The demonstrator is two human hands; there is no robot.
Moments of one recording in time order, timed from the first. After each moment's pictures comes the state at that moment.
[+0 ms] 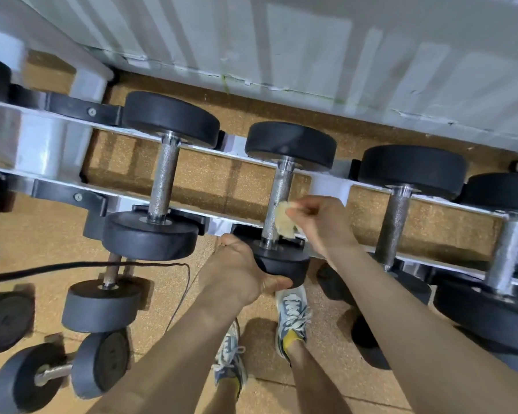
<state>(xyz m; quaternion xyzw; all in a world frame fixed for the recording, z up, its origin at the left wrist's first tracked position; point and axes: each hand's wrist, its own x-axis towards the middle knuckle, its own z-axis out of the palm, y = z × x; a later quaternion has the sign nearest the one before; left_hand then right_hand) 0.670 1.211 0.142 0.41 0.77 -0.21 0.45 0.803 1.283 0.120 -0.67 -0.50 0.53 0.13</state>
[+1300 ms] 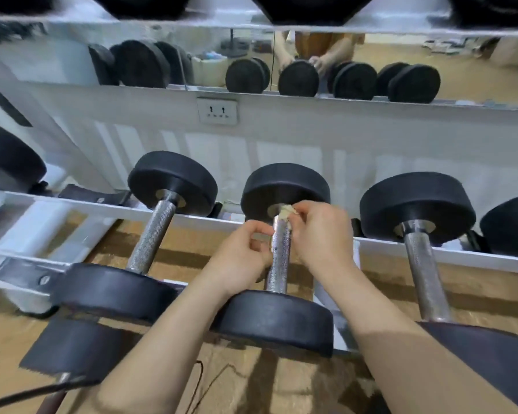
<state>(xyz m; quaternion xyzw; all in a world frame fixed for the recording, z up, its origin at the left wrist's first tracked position) 0.650 1.261 0.060 0.50 0.64 0.36 0.47 0.786 1.308 0.059 -0.63 -0.71 0.08 0.31</state>
